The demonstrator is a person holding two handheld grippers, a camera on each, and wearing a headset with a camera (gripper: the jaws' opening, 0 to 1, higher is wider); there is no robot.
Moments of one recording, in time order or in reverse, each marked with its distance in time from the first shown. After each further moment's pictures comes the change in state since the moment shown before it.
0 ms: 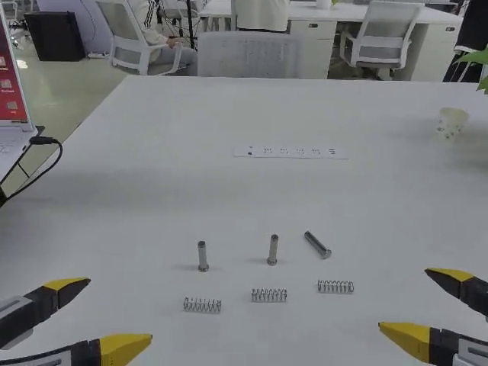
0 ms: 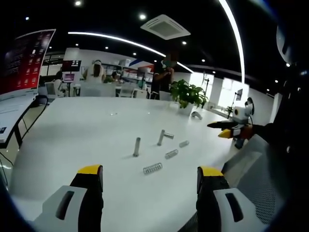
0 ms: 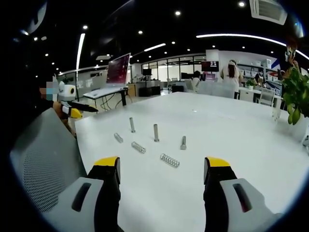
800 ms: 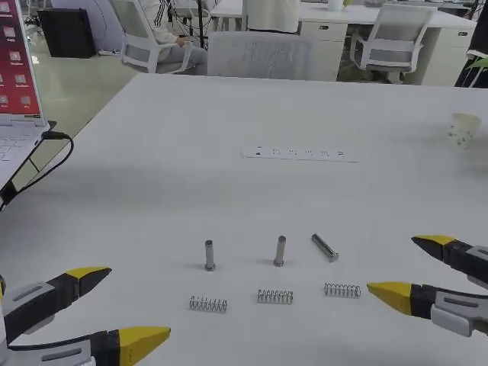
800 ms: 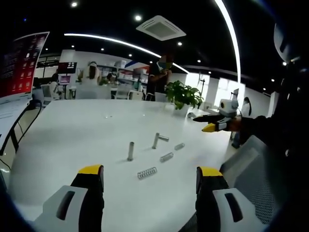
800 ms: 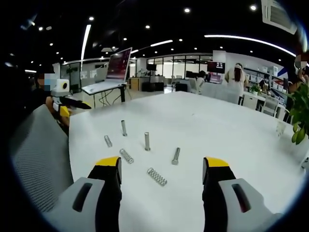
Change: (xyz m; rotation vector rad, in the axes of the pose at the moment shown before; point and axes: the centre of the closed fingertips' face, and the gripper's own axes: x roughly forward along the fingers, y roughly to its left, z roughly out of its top) left arm 0.006 -0.010 0.006 0.016 -0.011 -0.036; right arm 0.047 -0.022 0.031 -0.094 0.045 0.024
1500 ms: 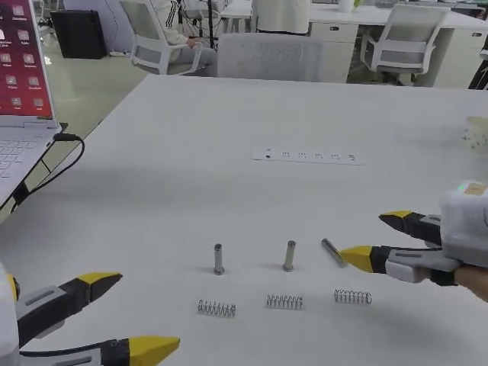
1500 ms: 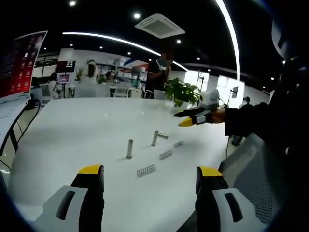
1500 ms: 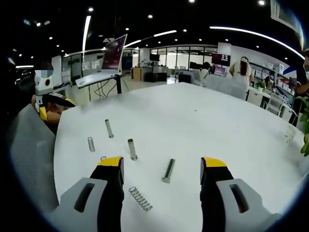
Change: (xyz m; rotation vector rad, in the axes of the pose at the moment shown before) left arm 0.000 -0.001 -0.003 0.004 0.024 -0.006; right arm 0.079 -0.022 0.004 -0.011 0.100 0.032
